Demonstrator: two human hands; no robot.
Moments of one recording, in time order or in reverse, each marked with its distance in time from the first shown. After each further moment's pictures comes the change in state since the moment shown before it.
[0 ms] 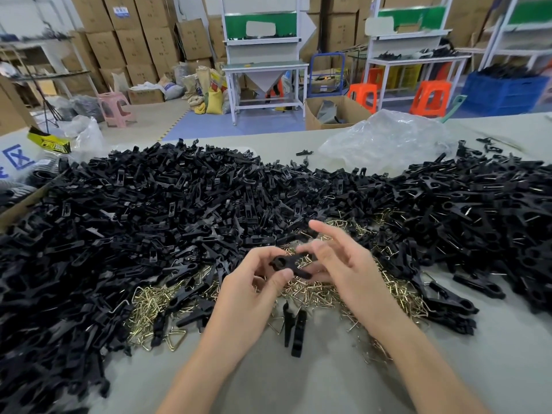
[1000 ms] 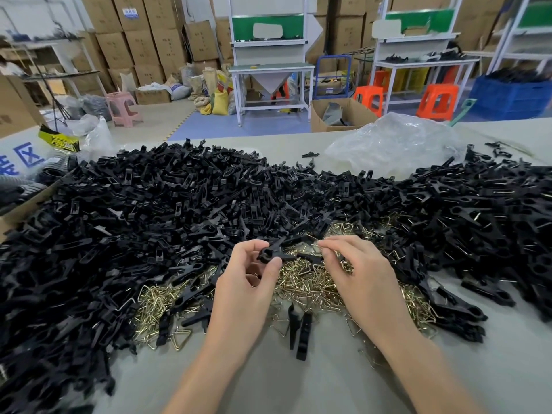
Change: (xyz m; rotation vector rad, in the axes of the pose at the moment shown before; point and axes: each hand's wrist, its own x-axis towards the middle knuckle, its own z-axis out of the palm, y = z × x) left_hand 0.004 -0.002 0.001 0.002 0.219 -0.053; right_hand -0.002 0.003 0.000 -0.782 0.271 -0.313
